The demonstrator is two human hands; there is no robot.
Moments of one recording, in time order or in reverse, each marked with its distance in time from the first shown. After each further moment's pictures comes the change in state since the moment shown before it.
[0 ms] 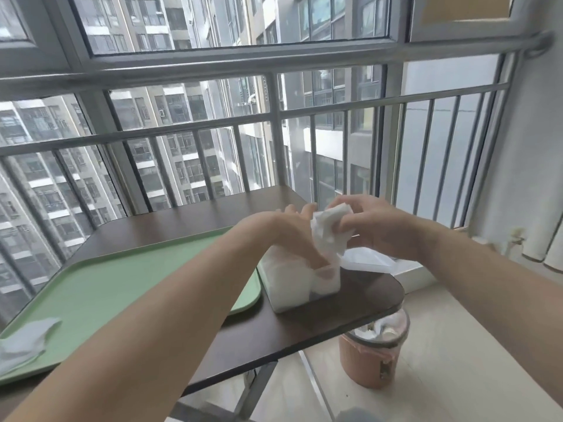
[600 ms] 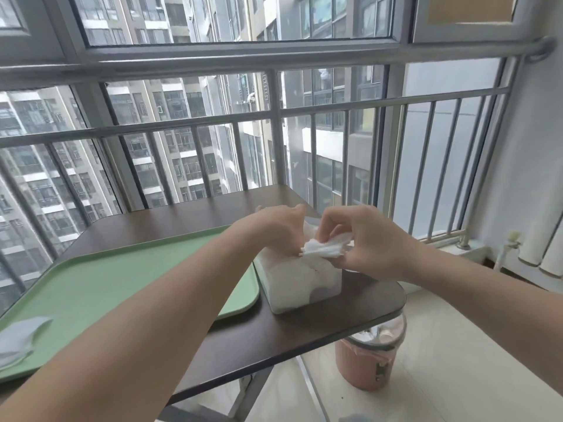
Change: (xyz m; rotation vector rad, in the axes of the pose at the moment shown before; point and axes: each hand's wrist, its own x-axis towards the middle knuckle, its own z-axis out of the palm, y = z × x) left_hand -0.015 -0.006 -0.007 0.030 0.138 -0.024; right_hand -0.015 0.002 0.030 -0.805 0.177 -0.347
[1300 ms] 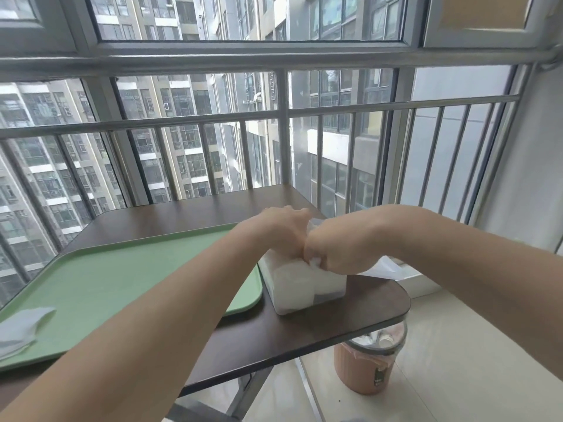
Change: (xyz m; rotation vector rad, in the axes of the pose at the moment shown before) left_hand 0.000 -0.002 0.003 0.057 -0.035 0.015; right_hand 0.045 -0.056 -0.005 -0.689 -0.851 0.149
